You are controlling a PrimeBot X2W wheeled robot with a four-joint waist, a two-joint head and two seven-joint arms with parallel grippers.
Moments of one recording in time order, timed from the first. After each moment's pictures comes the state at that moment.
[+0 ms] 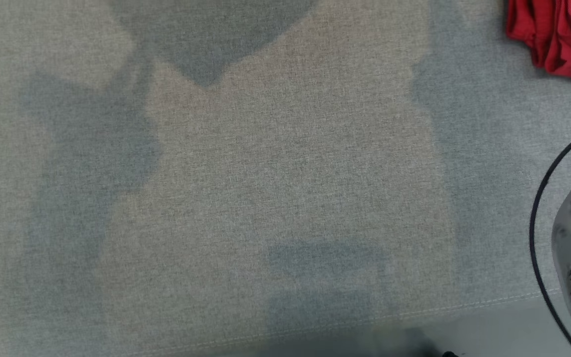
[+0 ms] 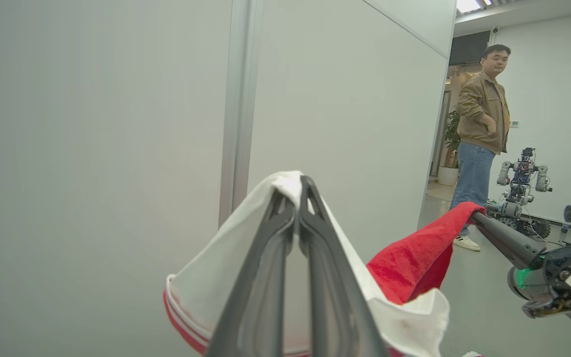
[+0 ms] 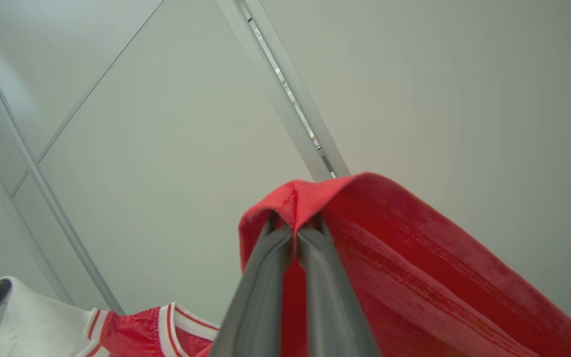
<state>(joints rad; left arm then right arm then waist) -1.22 0.26 -0.13 -0.28 -0.79 0.00 0.39 -1.16 -0.10 0.10 -0.04 0.74 -0.14 0.13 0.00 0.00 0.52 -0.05</state>
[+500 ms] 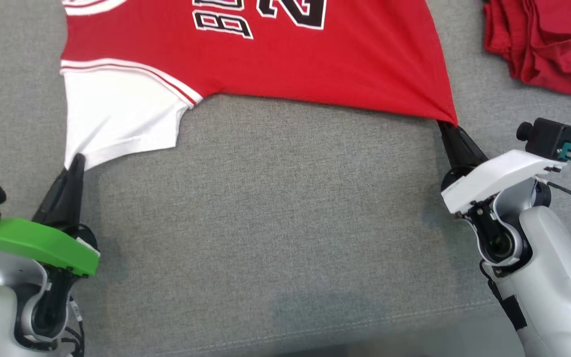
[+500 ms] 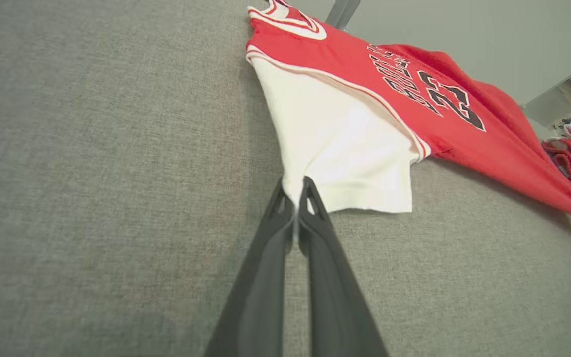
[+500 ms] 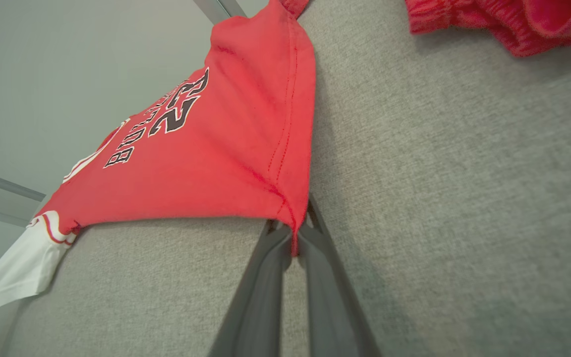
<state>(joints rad) -0.19 0.26 -0.06 0.00 -0.76 -0.06 0.11 -0.34 -0.16 0.26 0.21 0.74 -0.03 0.03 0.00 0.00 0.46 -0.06</state>
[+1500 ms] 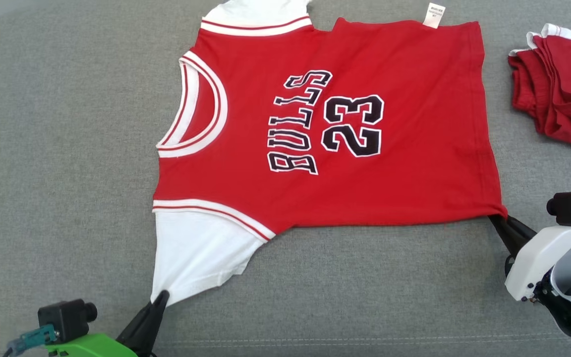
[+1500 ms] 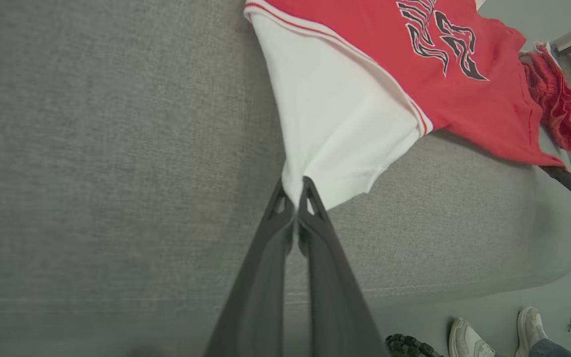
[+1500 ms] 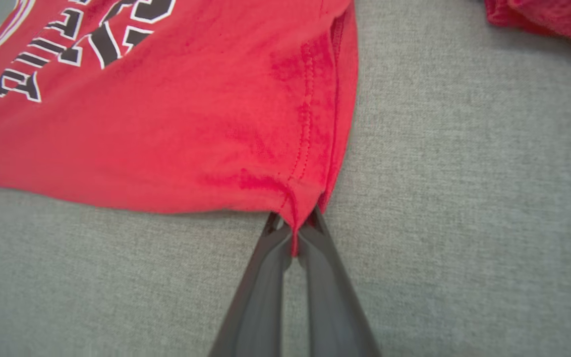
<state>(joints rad) 0.20 0.22 -0.20 -0.15 -0.82 -0.04 0.21 -0.09 -0.47 0.31 0.18 0.64 0.04 0.15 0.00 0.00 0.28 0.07</state>
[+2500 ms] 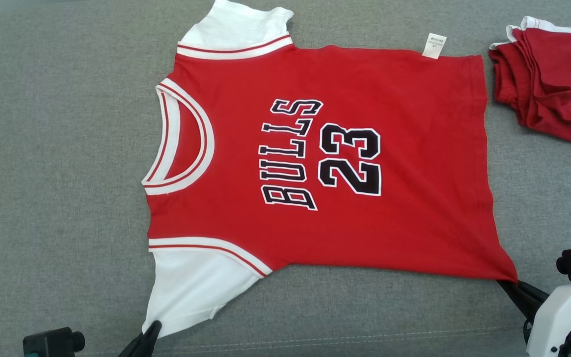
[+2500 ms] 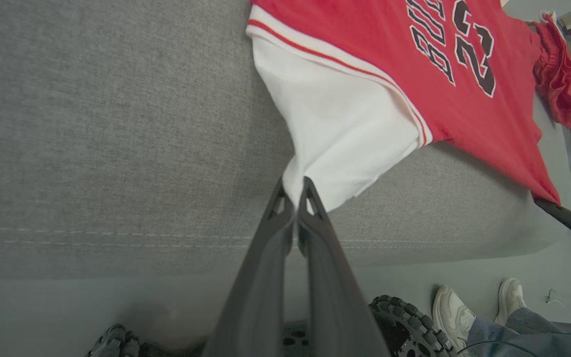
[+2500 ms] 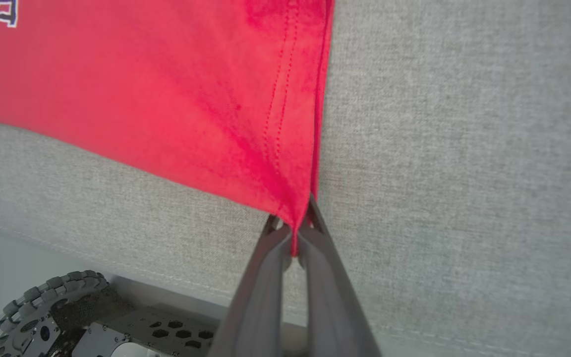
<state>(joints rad) 0.36 0.26 -0.16 -0.28 -0.86 0.01 0.27 0.20 -0.57 0.28 -0.06 0.70 0.01 0.29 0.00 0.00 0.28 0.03</state>
